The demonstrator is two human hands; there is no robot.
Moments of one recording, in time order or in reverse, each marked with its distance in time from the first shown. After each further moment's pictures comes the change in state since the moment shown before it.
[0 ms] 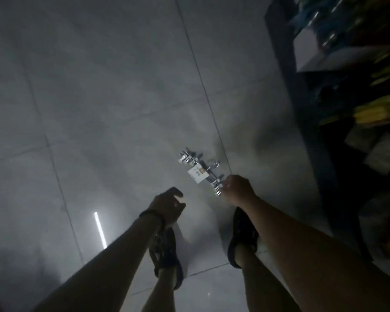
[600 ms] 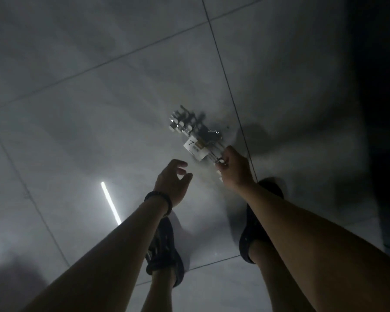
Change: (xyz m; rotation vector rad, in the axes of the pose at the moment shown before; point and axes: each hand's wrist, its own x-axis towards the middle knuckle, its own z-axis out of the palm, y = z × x) left_hand 0.152 -0.040 0.087 -0.209 0.098 -0.050; right_hand 0.149 0.068 0.133 0.299 0.199 -0.088
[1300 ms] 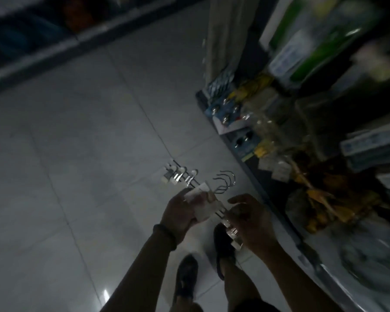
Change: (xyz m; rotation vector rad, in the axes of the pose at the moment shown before) left_hand -0.465 0.329 -0.137 -0.638 -0.310 0.232; right_hand -0.460 -0.196 -0.416 0.700 0.290 -0.282
